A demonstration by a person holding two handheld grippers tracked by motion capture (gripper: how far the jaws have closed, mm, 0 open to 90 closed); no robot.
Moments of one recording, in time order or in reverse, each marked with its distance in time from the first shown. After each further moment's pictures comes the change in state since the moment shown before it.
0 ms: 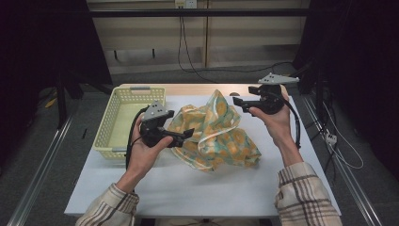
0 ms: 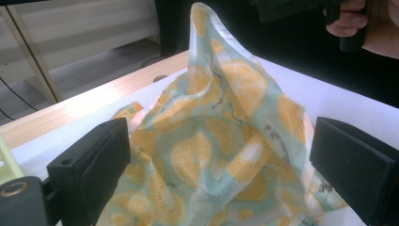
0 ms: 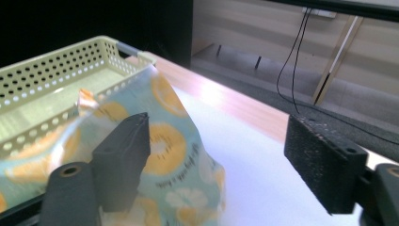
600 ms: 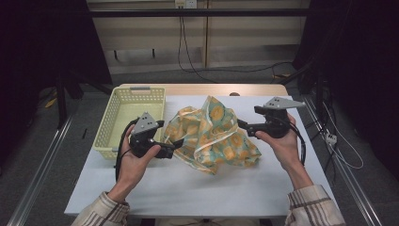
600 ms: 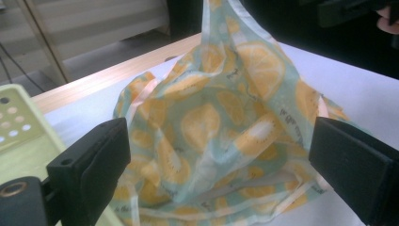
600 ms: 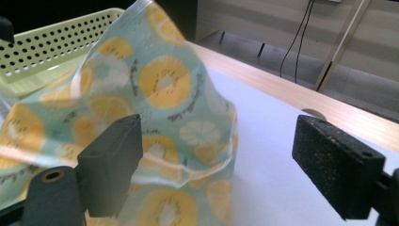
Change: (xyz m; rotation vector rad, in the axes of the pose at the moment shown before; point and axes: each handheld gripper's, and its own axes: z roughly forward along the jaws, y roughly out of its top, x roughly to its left) left arm 0.000 -0.031 -0.022 0.030 0.047 0.008; right arm 0.027 -0.046 -0.033 0.032 -0.001 -0.010
